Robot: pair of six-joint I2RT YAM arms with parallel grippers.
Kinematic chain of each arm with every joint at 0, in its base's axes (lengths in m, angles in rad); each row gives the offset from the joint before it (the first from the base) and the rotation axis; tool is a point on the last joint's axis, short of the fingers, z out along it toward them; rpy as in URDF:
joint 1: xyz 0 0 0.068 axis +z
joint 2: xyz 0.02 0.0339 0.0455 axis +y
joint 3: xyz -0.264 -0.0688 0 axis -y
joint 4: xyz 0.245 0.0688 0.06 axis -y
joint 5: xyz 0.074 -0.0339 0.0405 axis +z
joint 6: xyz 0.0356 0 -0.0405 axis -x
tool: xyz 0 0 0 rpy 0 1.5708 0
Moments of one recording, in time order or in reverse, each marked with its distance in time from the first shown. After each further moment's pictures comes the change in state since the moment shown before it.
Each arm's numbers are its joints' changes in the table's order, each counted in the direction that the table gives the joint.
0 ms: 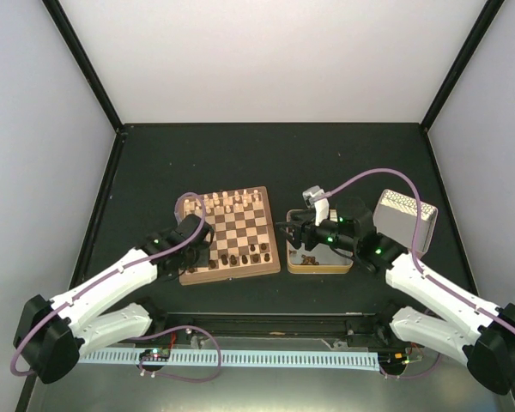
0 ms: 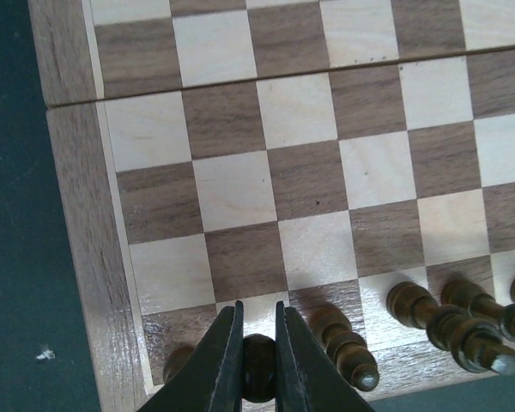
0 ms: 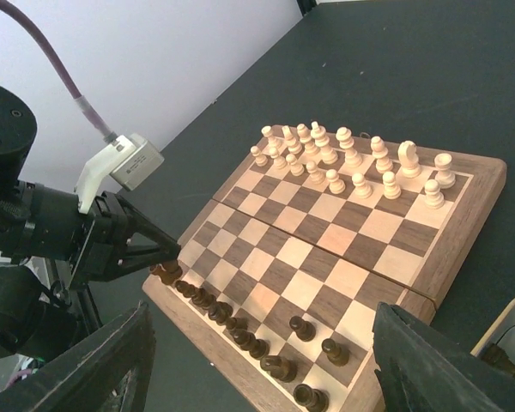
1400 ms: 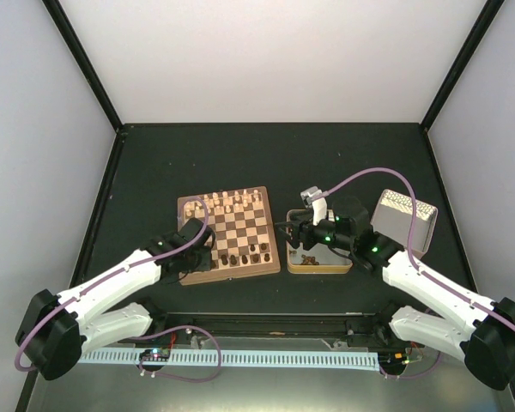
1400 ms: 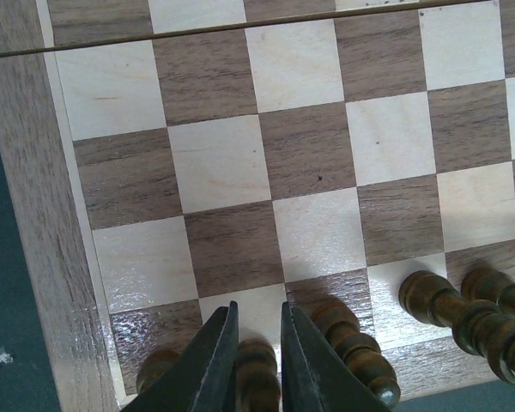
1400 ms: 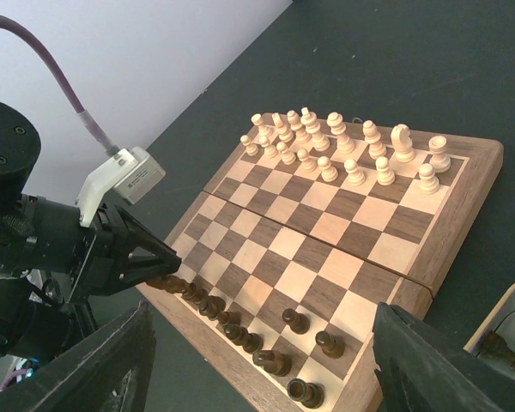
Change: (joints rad) left arm 0.005 0.029 -0.069 0.067 -0.053 0.008; right arm 0.000 0.037 0.000 0.003 -0.010 -0.016
